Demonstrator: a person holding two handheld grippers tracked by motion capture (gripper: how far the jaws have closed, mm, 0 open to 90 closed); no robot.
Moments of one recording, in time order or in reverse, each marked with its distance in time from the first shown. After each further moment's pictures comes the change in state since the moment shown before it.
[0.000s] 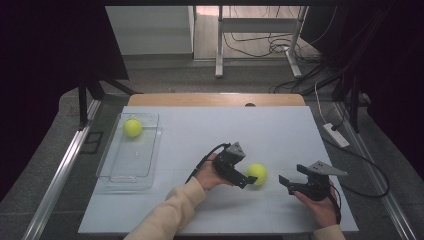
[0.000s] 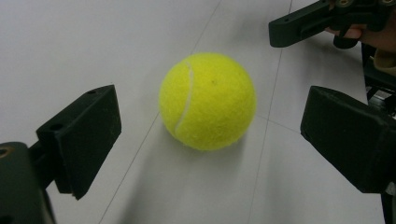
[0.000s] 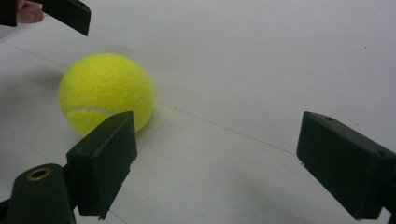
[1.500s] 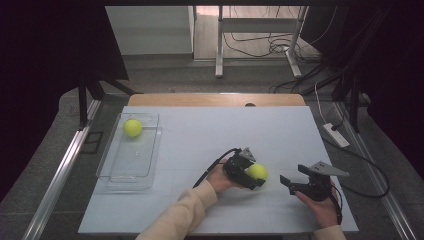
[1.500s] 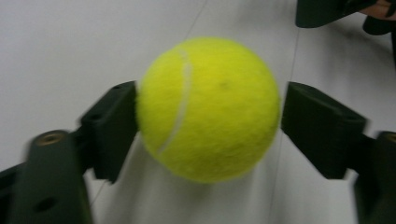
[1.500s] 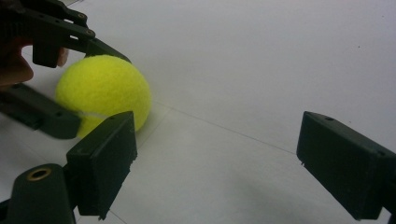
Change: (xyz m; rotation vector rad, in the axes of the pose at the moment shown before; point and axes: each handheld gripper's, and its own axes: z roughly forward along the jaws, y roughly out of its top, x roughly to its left) left arm 0.000 0.000 0.040 0.042 -0.015 -0.030; right arm -0.002 -0.001 -0.003 -0.008 -0.009 0.006
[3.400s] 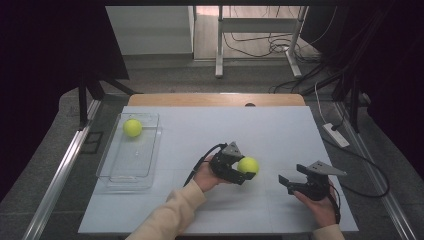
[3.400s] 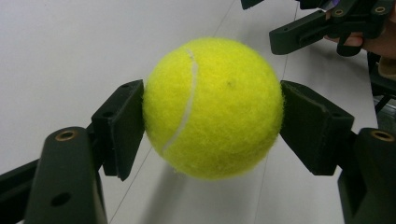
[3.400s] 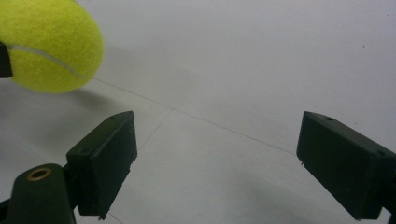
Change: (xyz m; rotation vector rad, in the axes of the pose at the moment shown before) left arm -0.001 -0.010 -0.053 -0.102 0.061 0.039; right arm 0.003 0.001 0.005 0.012 0.001 -0.008
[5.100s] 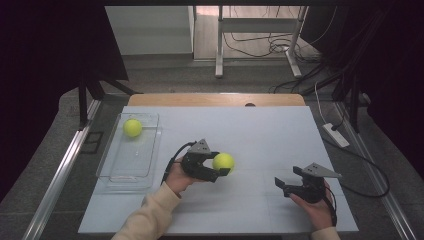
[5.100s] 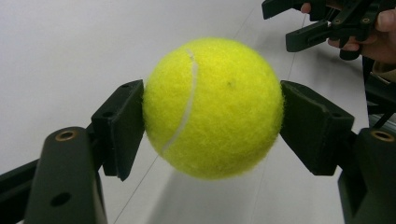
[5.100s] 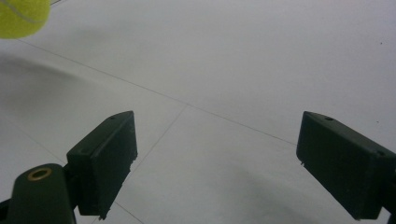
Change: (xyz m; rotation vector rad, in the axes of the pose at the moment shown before) left arm 0.020 -0.036 -0.065 -0.072 0.040 -0.052; right arm 0.013 -0.002 0.002 0.010 -0.005 -0.012
